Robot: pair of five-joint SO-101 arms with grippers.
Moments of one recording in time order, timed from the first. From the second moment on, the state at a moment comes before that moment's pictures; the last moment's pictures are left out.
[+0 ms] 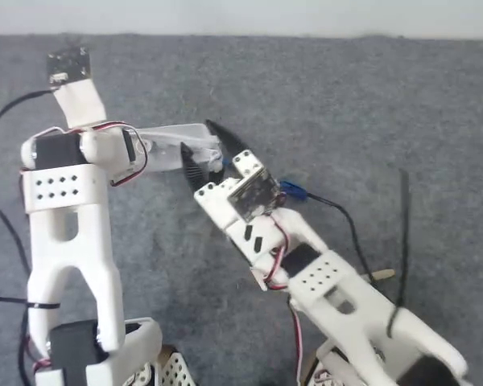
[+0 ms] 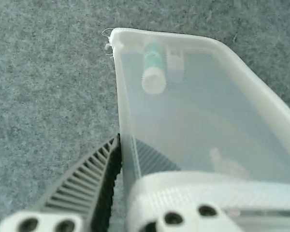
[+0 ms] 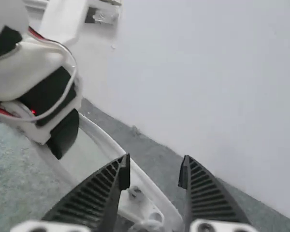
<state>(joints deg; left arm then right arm) -14.7 -16.5 13.1 80.1 11.5 -41.5 -34.1 63.0 -20.9 9.0</state>
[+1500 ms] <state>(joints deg) -20.6 -16.5 13.1 78.5 11.5 -30.9 25.1 4.7 35.0 12.6</state>
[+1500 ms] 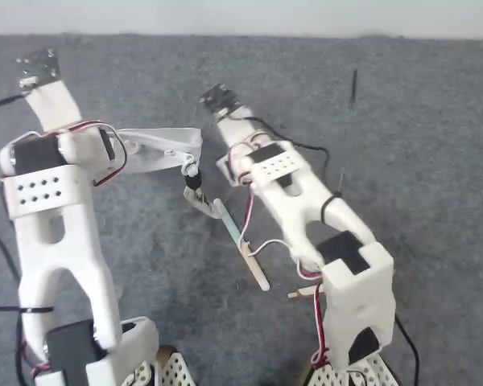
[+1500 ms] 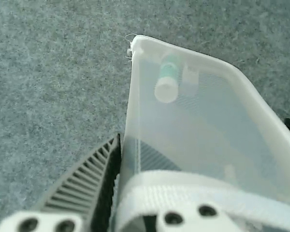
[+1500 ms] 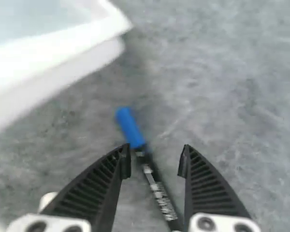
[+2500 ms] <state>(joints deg) -20.6 -16.5 13.1 78.5 11.5 -26.9 40.0 -21.0 61.2 13.1</state>
